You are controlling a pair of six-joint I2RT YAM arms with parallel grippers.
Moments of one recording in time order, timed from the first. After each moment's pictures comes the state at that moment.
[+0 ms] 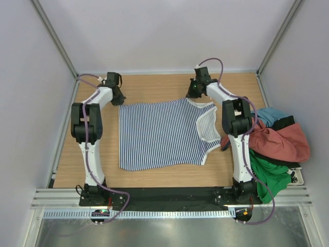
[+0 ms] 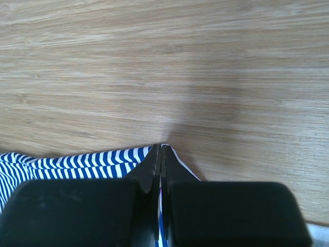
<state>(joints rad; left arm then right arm) -0.08 2.18 1.66 -0.48 -0.15 -0.57 0.26 2.38 1.93 -0.39 -0.16 0.44</state>
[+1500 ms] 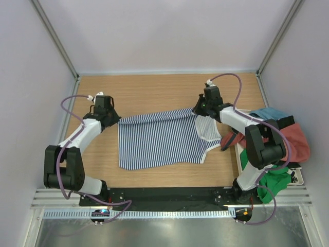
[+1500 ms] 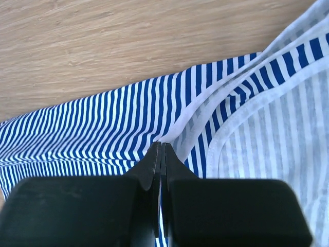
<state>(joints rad) -0.12 1.46 0.93 -0.30 -0.12 -0.60 0.32 1.72 1.09 -0.10 -0.06 0.55</state>
